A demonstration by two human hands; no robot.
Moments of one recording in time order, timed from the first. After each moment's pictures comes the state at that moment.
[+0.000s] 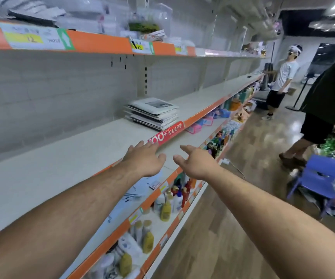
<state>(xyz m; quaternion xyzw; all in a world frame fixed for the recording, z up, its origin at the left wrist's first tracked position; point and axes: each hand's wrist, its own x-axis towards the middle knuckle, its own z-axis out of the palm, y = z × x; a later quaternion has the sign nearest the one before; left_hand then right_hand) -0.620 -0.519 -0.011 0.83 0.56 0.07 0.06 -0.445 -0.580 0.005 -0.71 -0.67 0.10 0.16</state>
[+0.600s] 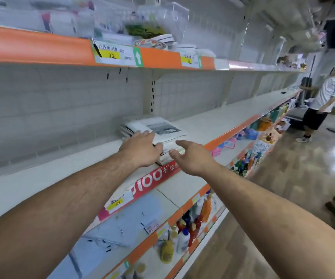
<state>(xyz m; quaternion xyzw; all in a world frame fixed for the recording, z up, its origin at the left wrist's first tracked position) -0.557 -0.309 0.025 0.77 0.62 0.13 0.02 -0.378 -0.355 0.035 -0.64 -0.74 0.08 0.19</state>
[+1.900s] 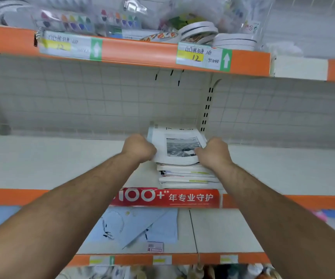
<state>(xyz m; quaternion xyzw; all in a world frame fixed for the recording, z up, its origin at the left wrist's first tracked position) -0.495 -0.244 0.029 0.30 0.86 0.40 0.13 -0.330 -0.121 0.029 -0.49 -0.79 0.26 0.26</state>
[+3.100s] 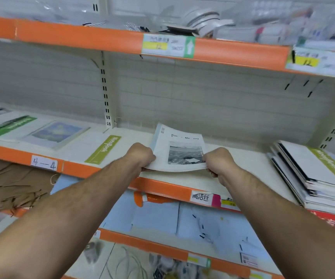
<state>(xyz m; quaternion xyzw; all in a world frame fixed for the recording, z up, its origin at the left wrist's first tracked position) -0.770 -0.521 -0.014 0.11 0.81 0.53 0.21 -0.621 -0.350 -0.009 -0.43 -0.75 0.47 0.20</state>
